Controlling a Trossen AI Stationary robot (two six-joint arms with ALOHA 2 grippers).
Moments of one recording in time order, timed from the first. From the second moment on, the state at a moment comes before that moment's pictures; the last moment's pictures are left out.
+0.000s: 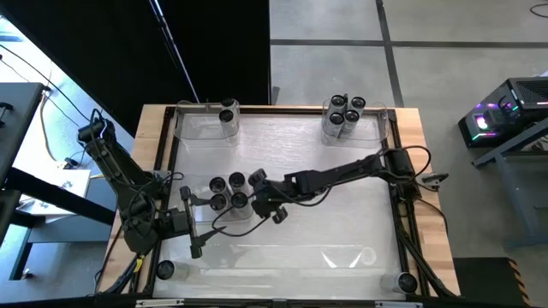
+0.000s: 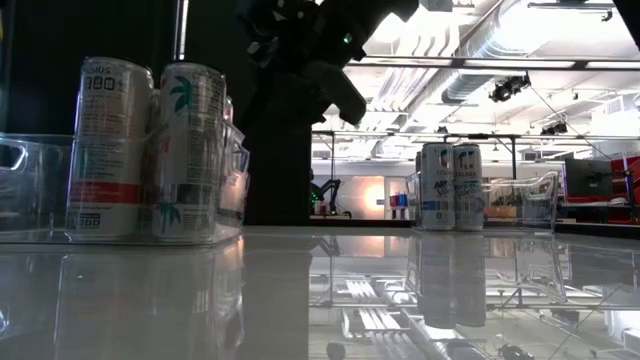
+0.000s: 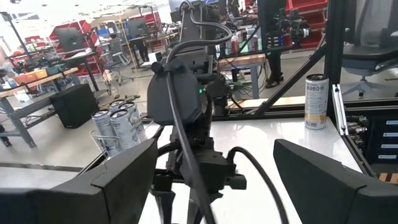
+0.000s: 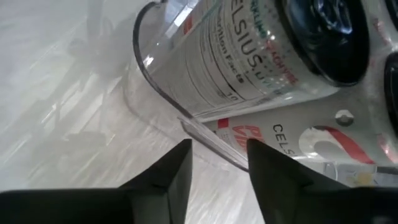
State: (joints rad) left arm -0.96 1.17 0.82 0.13 -1.23 -0.03; right arm 0.16 2.05 1.59 -0.39 0.16 -0.64
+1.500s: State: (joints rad) left arm -0.96 1.17 0.82 0.12 -1.23 -0.05; right arm 0.15 2.08 1.59 -0.38 0.12 -0.84
